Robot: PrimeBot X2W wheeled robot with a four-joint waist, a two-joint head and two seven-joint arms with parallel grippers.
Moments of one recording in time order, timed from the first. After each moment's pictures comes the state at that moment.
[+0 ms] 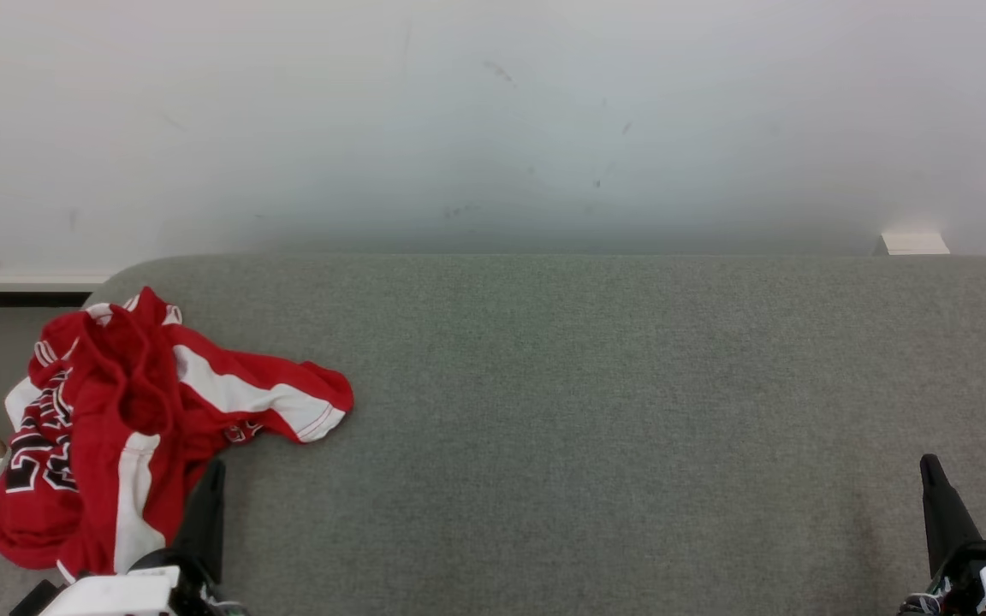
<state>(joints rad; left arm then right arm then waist) -0.11 0.05 0.11 0.25 -1.61 -0.13 0.11 -0.10 -0.05 -0.11 0.25 1.61 0.13 0.11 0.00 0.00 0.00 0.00</state>
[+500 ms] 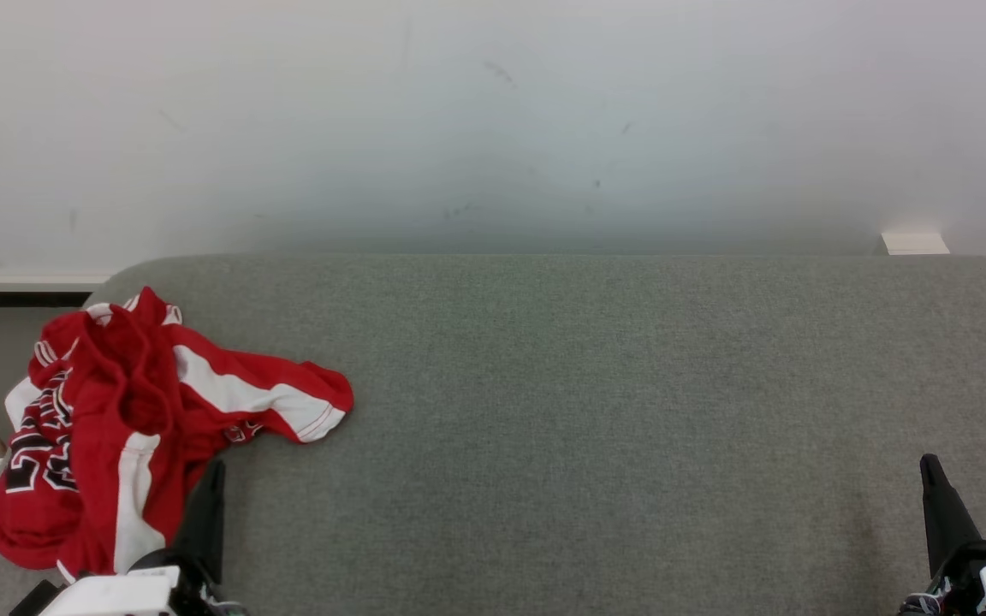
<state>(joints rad) -0.11 0.05 0.11 0.25 -1.61 -0.13 0.11 -0.10 -0.05 -0.11 0.25 1.61 0.13 0.11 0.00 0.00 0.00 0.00</state>
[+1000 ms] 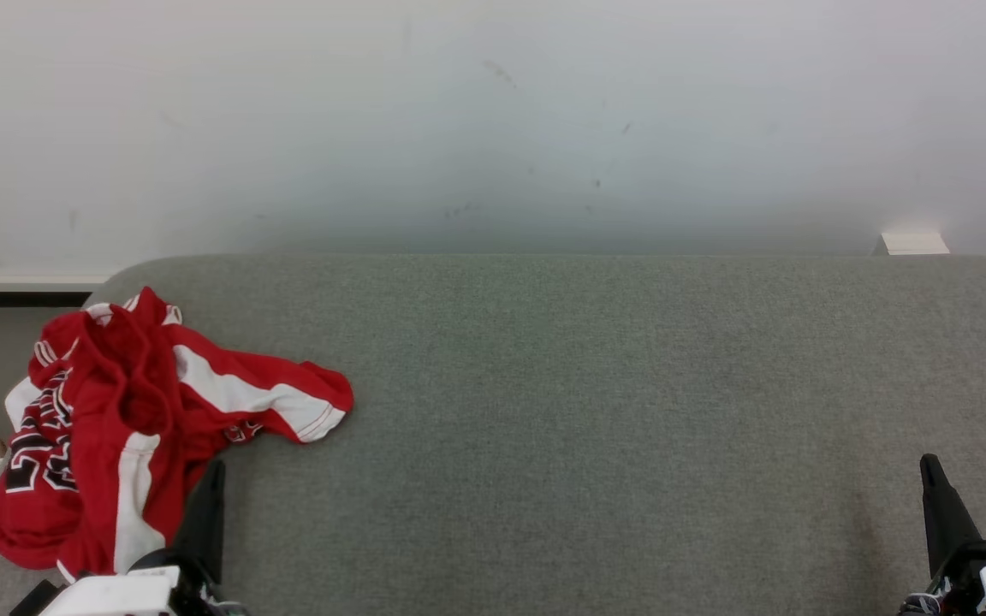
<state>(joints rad) -0.11 0.05 0.11 0.25 -1.61 -0.13 0.11 -0.10 -0.05 -0.11 0.25 1.61 0.13 0.11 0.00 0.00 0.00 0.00</state>
